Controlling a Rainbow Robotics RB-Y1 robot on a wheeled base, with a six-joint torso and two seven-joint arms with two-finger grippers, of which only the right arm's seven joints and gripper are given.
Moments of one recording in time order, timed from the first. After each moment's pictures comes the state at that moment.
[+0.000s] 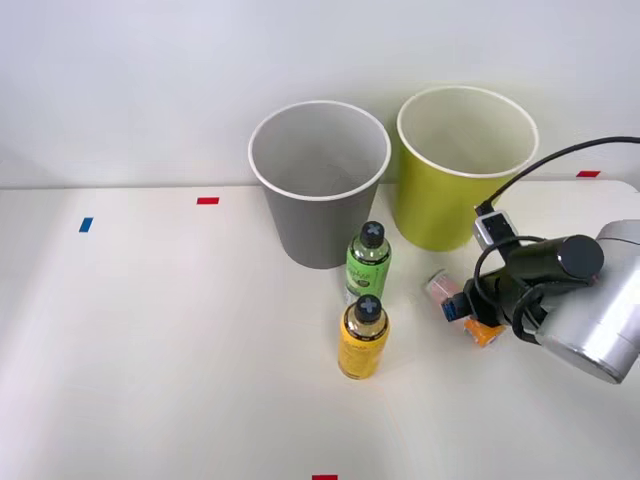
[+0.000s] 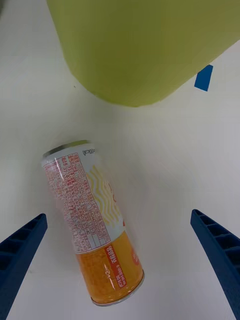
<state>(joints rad) -0.40 -0.92 0.61 -2.13 -0.45 1.35 0.95</state>
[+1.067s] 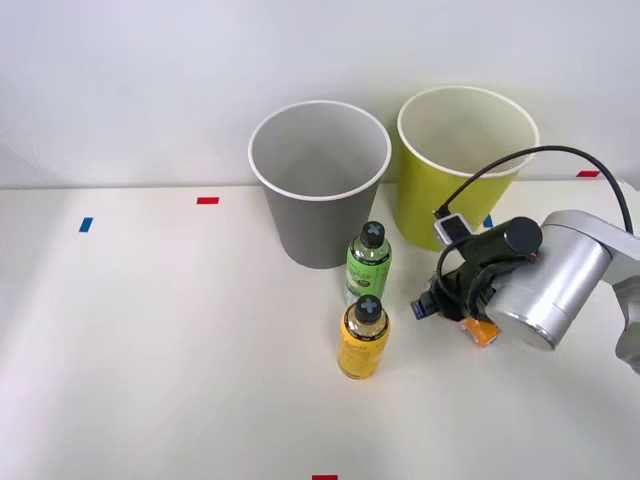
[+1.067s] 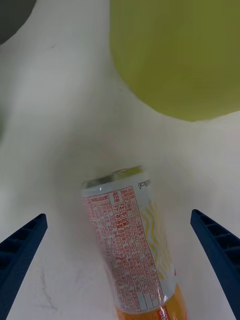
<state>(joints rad) -0.51 -0.78 0.68 -1.91 -0.48 1.29 1.08</state>
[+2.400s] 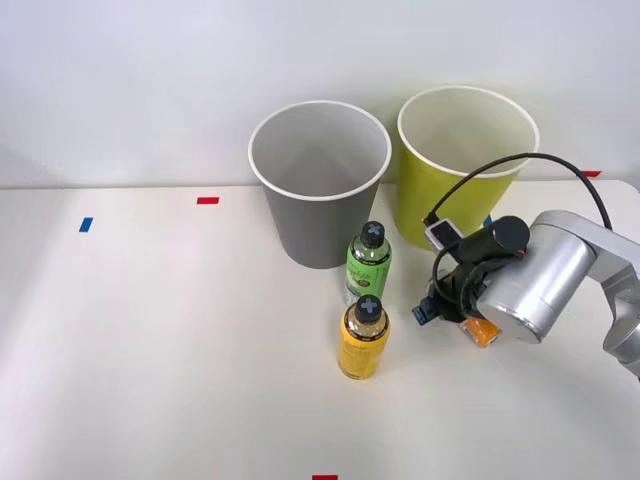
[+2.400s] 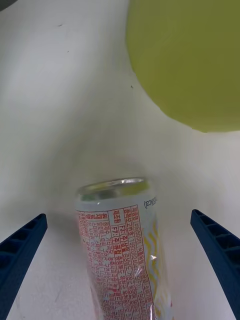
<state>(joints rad) -0.54 -0.76 0.71 -1.82 -0.49 1.24 1.20</state>
